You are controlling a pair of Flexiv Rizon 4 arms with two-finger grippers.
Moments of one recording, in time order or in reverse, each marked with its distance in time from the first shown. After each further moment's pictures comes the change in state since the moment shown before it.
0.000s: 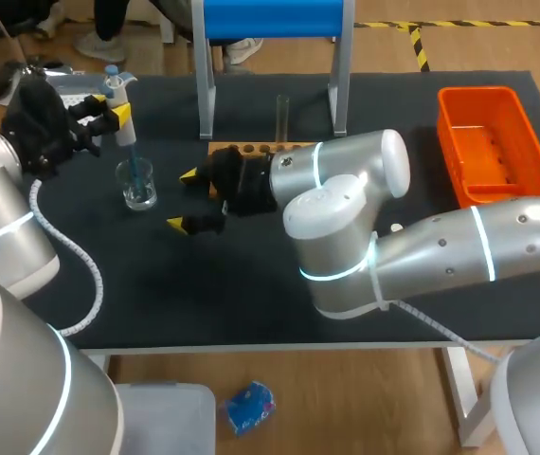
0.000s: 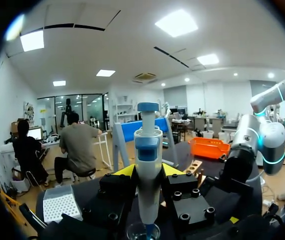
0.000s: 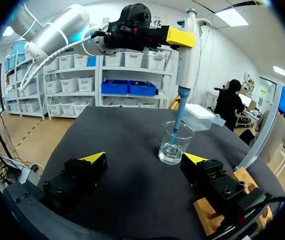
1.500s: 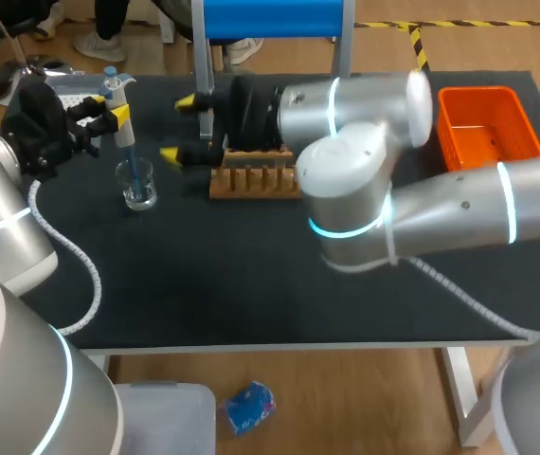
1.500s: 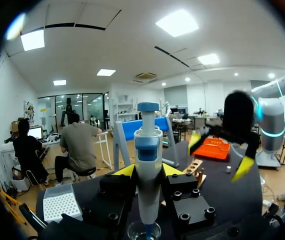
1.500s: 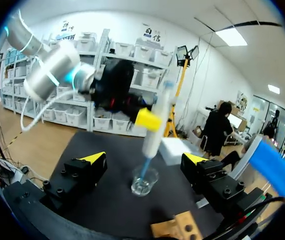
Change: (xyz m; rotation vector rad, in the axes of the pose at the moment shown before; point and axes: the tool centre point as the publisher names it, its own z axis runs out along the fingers) left arm -0.002 0.003 -0.001 -0.004 -0.002 -0.003; right arm -0.050 0.128 -0.061 -0.100 -0.087 -0.100
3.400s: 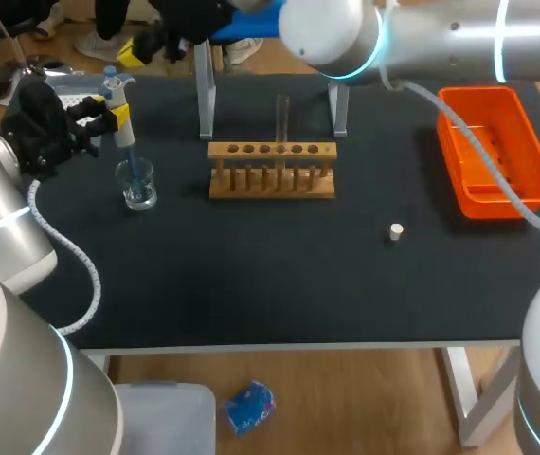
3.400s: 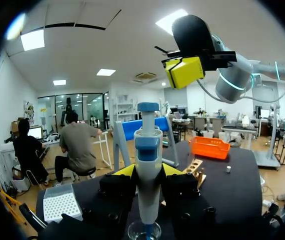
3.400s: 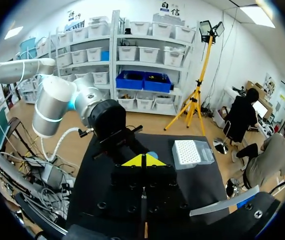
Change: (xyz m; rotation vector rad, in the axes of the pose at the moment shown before) left arm 0.000 0.000 0.000 -0.001 0.001 0.000; right arm -0.033 0.105 0.035 0.288 0.278 0.026
